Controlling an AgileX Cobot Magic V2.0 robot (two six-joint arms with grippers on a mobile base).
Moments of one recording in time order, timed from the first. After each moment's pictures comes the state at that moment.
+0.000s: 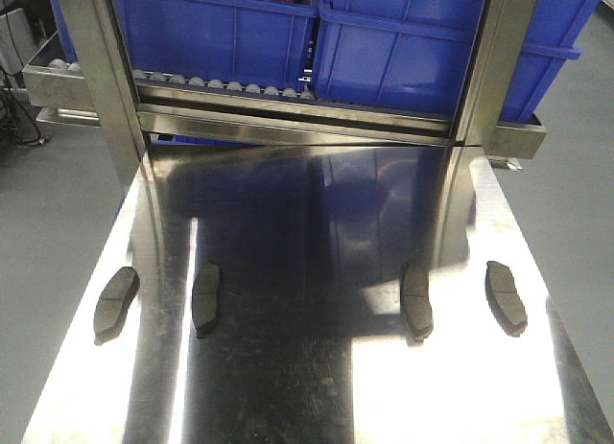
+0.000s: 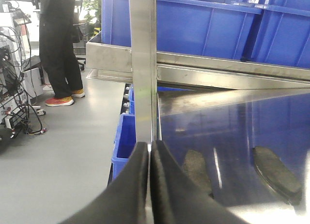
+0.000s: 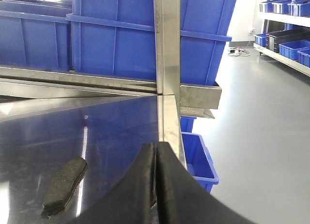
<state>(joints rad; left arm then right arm) 0.00 -0.01 0.03 0.05 0.14 -0.10 -0.01 -0.01 0.03 -0.04 0.12 0.04</state>
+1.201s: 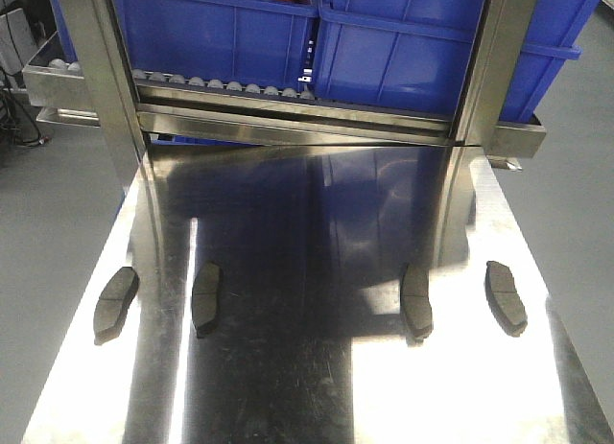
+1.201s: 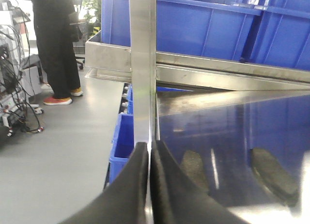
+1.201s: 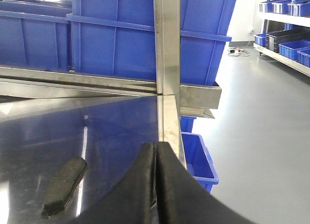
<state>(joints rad) 0.00 -0.01 0.03 0.03 0.14 -0.10 -0.01 -0.01 0.03 -0.04 0.12 0.04</state>
